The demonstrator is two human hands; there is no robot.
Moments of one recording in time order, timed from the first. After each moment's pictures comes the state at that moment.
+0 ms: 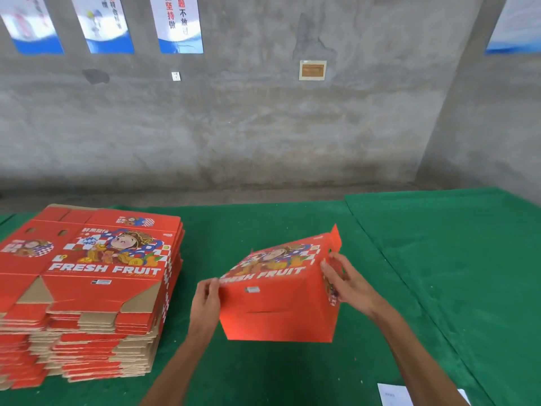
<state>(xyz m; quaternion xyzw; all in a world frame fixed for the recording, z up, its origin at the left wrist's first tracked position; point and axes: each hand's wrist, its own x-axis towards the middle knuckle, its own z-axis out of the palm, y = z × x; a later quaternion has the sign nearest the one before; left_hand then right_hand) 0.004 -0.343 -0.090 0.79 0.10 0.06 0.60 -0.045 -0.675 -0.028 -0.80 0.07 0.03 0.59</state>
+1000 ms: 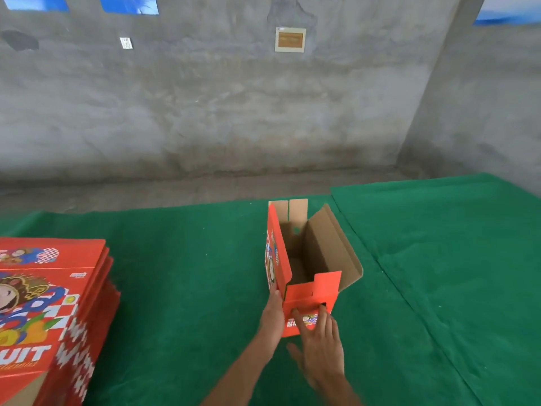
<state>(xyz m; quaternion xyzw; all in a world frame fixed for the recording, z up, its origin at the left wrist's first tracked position) 0.159 -0.570 -0.184 0.67 0.03 -0.23 0.71 0.060 -0.660 -0.177 -0.99 0.11 -0.02 0.03</state>
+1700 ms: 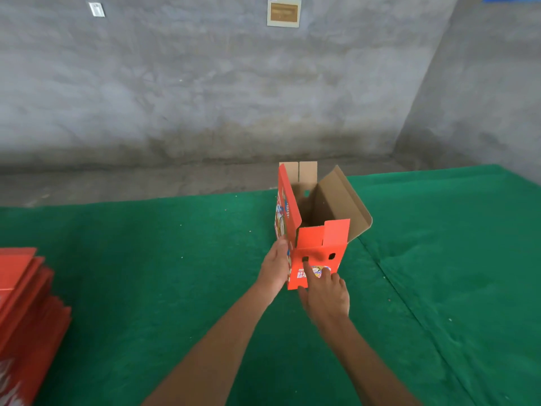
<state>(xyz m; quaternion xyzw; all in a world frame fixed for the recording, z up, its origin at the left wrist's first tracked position) 0.305 -0.665 -0.156 0.74 -0.06 -0.18 0.65 0.225 -0.766 -0.180 -0.99 0.17 0.01 0.02</state>
